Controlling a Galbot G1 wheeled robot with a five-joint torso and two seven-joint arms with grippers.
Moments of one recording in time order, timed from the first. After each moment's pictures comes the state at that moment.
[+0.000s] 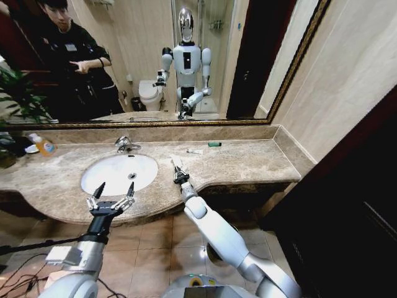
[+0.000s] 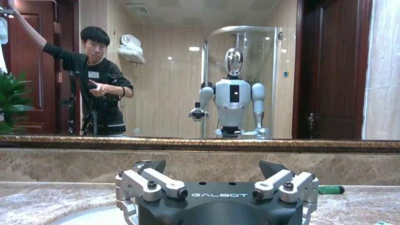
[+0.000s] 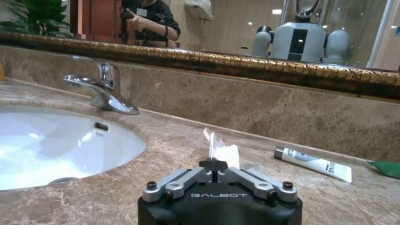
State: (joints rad) left arm 1.84 -1.36 -0.82 -2.47 -0.37 0.04 0.05; right arm -0.73 1.54 -0.18 1.32 0.07 -0.06 0.29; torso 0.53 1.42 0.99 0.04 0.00
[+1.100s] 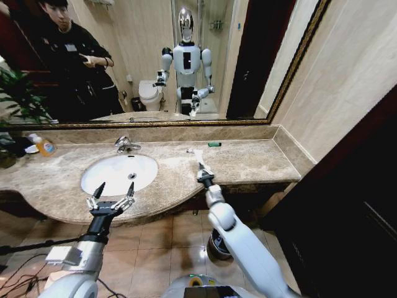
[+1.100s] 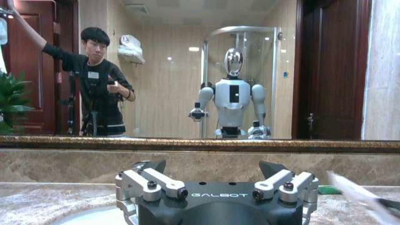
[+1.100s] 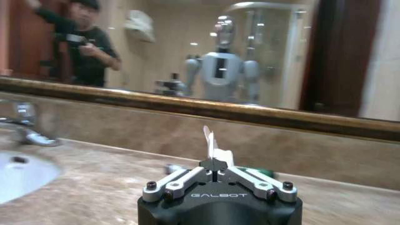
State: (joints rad) left arm 1.84 -1.36 -0.82 -2.47 -0.37 0.04 0.05; right arm -1.11 1.33 0.08 1.87 0.05 -0.12 0.35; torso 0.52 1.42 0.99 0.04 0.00
